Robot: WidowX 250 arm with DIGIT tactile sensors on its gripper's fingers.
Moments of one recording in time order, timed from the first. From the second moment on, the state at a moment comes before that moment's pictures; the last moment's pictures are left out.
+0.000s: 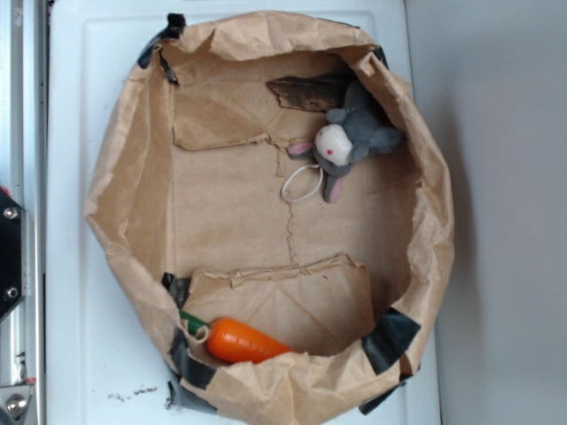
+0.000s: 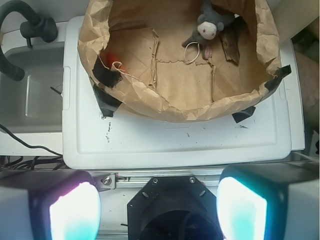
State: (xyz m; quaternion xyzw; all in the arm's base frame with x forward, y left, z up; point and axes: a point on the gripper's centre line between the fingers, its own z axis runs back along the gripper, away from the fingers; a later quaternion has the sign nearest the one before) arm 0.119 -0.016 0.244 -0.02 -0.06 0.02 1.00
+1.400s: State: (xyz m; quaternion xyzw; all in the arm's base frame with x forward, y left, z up) arm 0.263 0.024 0.164 -0.02 -0.07 0.12 0.99
